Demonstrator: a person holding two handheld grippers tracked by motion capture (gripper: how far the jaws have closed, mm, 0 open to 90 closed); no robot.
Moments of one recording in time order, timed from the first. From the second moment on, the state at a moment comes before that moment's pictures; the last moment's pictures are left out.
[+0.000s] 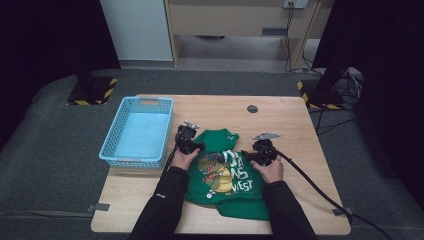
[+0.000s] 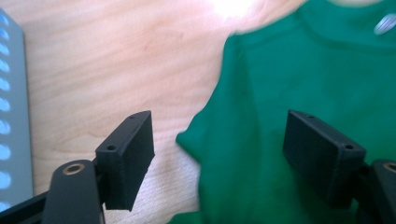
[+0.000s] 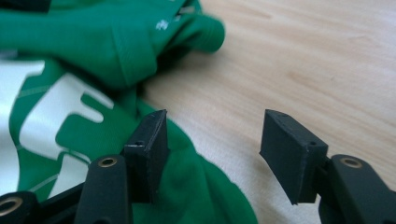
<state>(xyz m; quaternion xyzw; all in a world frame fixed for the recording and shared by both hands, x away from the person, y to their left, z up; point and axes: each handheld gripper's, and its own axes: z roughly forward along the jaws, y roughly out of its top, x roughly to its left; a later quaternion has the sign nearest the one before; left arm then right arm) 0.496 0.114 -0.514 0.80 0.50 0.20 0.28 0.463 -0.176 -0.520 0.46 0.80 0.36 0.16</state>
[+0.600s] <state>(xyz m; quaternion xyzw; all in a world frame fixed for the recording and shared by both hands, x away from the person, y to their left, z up) 0.488 0.122 -0.528 0.78 0.51 0.21 0.30 0.454 -0.176 -0.523 0.46 0.80 0.33 0.17</state>
